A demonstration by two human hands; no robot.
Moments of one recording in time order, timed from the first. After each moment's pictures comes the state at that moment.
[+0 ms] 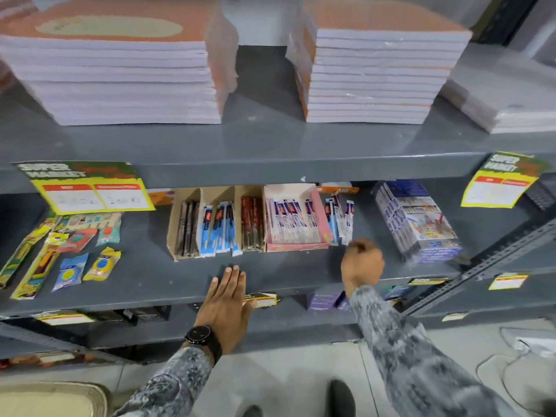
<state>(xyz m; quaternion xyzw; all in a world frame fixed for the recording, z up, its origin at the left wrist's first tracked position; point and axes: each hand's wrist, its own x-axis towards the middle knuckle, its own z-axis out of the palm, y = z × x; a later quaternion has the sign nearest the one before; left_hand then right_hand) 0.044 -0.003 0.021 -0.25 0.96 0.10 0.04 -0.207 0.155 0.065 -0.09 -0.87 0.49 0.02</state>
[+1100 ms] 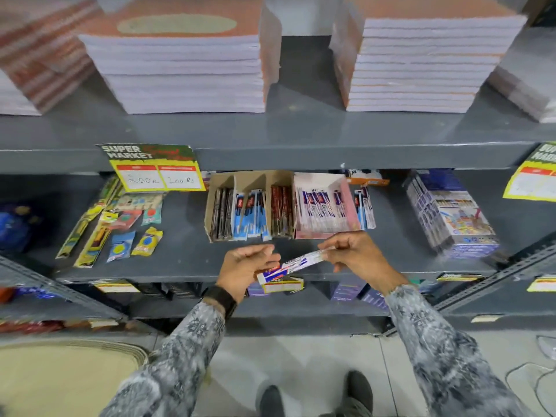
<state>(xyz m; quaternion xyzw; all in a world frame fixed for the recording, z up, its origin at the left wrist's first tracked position) 0.037 -0.024 0.094 -0.37 0.52 0.75 -0.16 -0.166 0.149 0.117 0.28 -0.74 0.49 -0.37</state>
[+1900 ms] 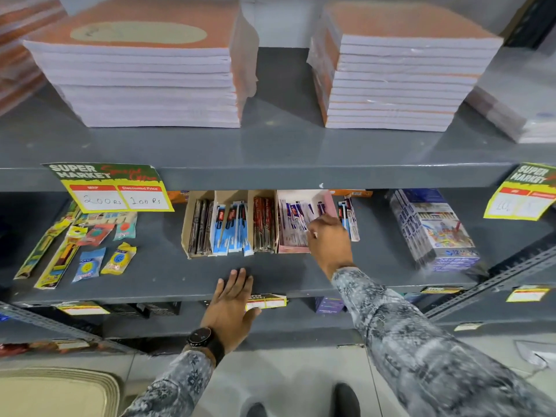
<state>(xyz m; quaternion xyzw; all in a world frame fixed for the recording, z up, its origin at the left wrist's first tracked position) 0.049 -0.011 0.021 -0.26 0.95 0.15 0.04 -0.201 0.084 0.098 0.41 -0.88 0.24 0.05</state>
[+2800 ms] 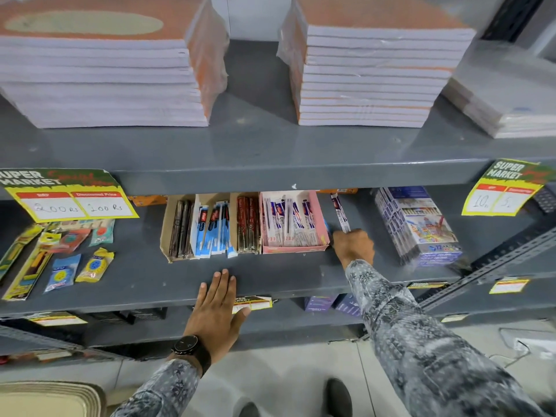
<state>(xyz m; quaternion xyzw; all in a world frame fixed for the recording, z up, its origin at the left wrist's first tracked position) 0.048 -0.003 0.017 -0.27 0.95 0.10 0.06 -0.261 0.132 0.070 -0.03 -0.93 0.35 -0.12</state>
